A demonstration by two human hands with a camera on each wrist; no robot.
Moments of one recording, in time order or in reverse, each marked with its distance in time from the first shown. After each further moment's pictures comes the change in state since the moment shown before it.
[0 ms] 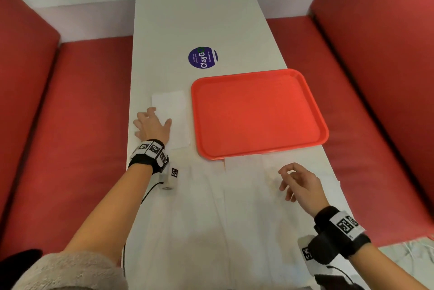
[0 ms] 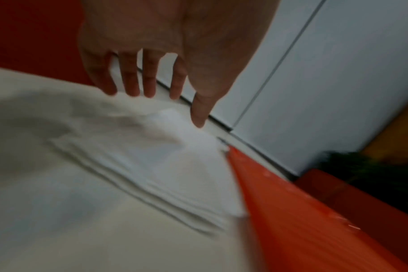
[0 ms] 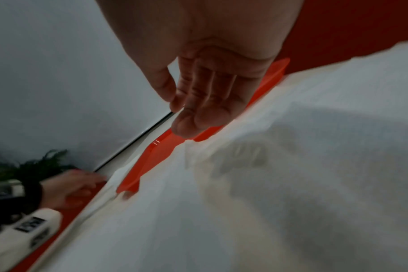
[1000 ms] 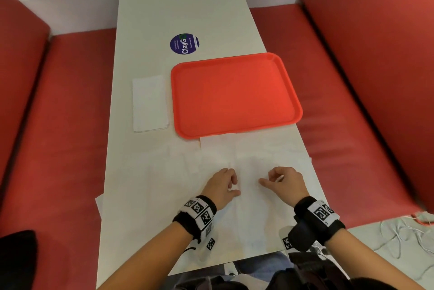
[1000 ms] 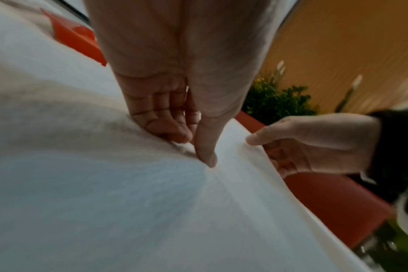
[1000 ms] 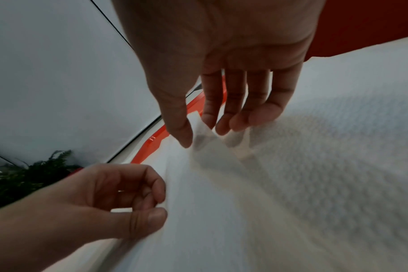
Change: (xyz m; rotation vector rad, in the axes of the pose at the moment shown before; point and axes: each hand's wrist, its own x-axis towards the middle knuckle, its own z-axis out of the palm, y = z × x) left_hand -0.261 0.048 0.088 -0.095 -0.767 0.479; right_hand -0.027 0.061 -0.027 -0.343 -0.020 0.089
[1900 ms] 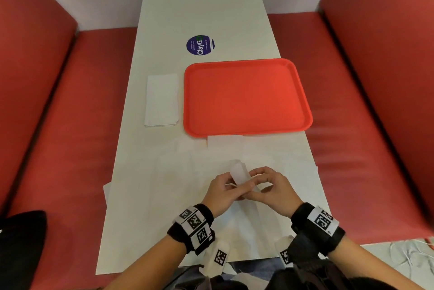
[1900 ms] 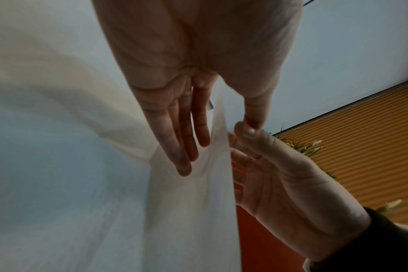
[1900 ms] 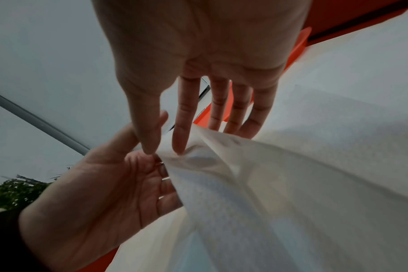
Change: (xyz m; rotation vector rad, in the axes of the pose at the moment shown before) left_hand -0.030 0.026 0.008 -0.923 0.166 -0.104; right_hand -0.018 -0.034 0.003 0.204 -0.294 -0.295
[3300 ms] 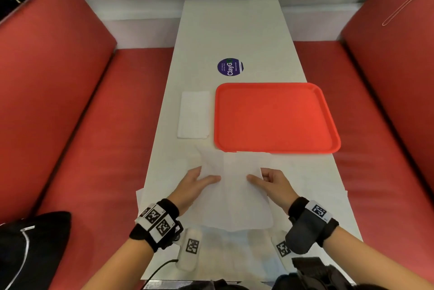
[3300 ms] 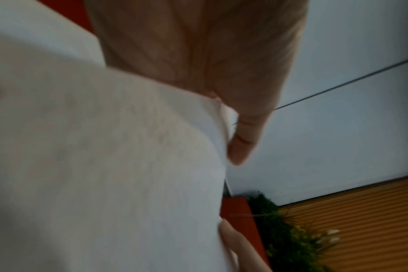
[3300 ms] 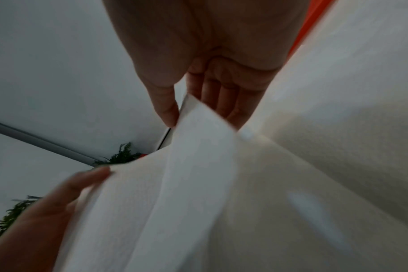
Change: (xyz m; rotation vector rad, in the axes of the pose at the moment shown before) left_hand -0.044 0.062 -0.130 -0.001 0.127 0.013; right_hand 0.053 -0.047 0.047 0.281 -0.021 0.062
